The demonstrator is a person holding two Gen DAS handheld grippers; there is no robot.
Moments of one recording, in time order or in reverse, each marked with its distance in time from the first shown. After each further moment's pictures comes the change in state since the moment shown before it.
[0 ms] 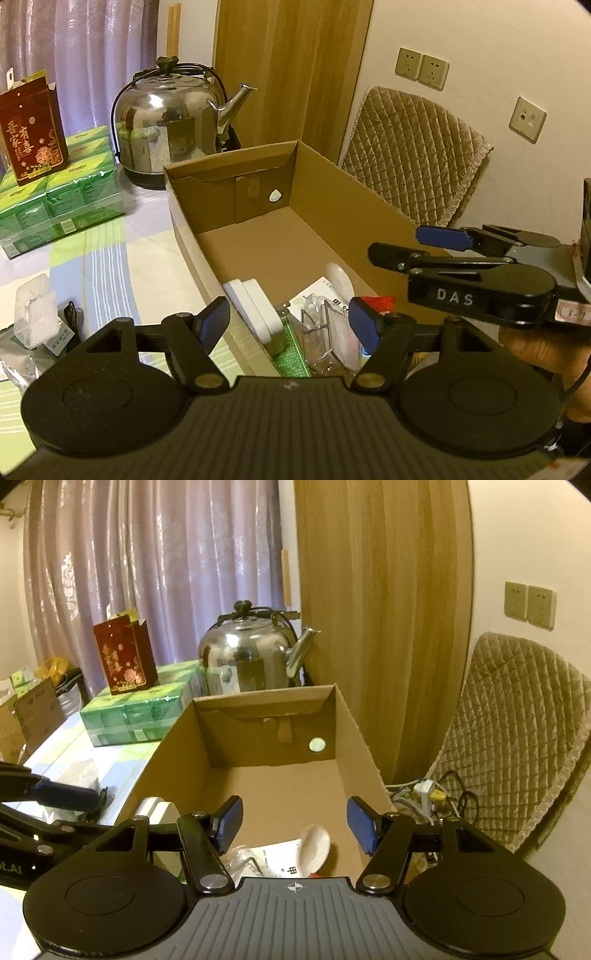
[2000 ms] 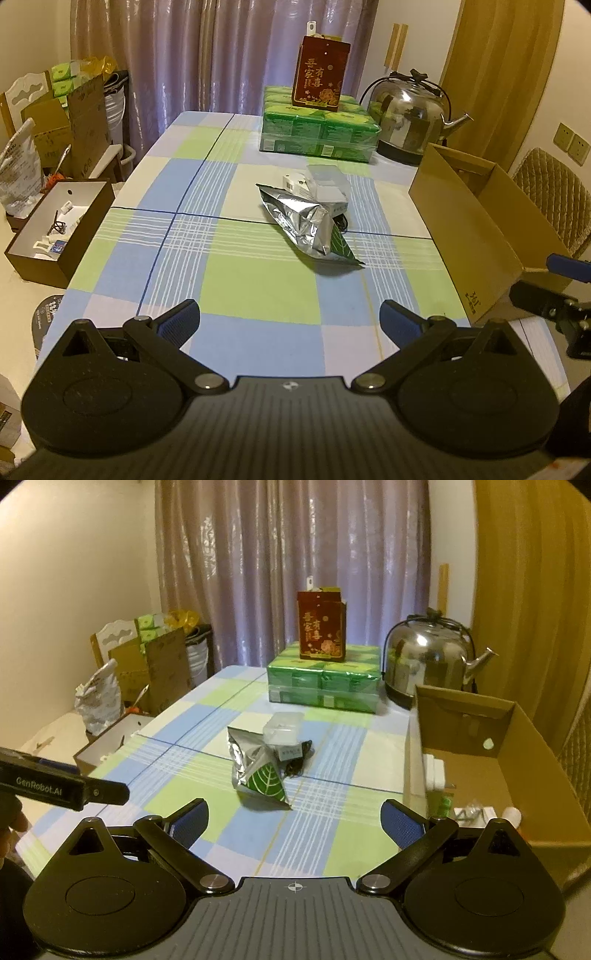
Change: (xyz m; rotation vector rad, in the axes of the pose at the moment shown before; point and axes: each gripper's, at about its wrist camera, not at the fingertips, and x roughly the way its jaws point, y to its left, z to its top) left arm -0.206 0.147 -0.166 -0.393 -0.023 0.392; right arm -0.087 0.209 -0.053 -0.247 0.060 0.310
